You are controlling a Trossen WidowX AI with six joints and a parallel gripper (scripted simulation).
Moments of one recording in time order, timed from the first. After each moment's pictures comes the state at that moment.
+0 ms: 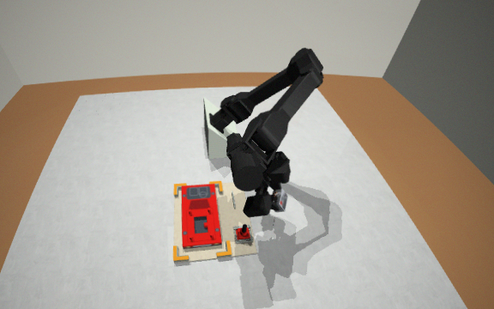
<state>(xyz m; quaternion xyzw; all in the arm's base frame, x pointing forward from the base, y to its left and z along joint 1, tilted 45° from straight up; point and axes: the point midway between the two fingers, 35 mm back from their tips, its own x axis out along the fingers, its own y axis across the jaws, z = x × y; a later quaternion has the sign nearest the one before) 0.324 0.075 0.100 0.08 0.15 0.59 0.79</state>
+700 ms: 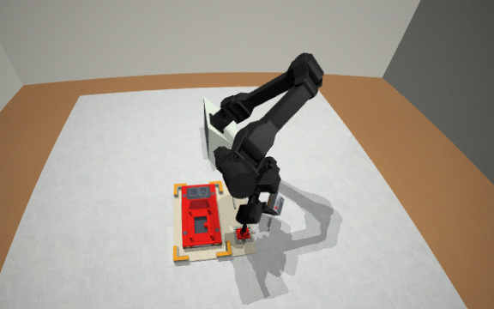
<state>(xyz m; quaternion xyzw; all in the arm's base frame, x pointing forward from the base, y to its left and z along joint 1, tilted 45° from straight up) 0.325 0.081 0.079 0.16 0.14 0.61 0.77</state>
